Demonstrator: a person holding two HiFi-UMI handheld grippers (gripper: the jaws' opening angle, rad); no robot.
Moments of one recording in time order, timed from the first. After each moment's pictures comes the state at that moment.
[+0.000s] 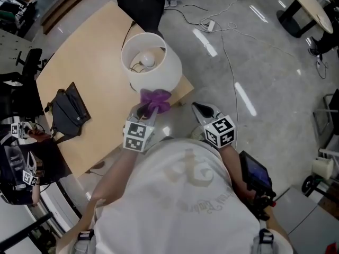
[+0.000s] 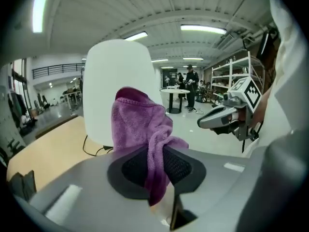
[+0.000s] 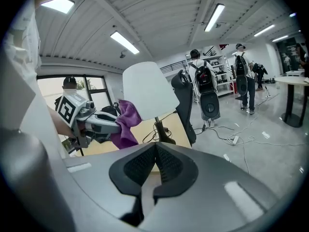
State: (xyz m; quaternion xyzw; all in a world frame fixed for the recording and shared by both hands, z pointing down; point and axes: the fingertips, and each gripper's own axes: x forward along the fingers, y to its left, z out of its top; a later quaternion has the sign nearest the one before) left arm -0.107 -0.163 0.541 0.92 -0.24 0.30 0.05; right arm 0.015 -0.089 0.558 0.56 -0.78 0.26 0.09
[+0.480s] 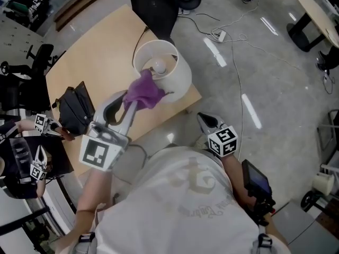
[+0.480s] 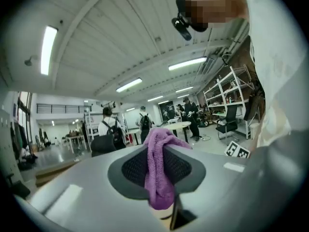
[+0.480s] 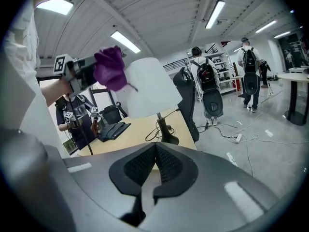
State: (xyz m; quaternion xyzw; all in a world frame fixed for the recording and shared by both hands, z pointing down) left arm -0.135 -0.181 0.301 0.96 -0.26 0.11 -0.05; right arm 0.007 -0.086 0.572 0.54 -0.79 0.27 0.09
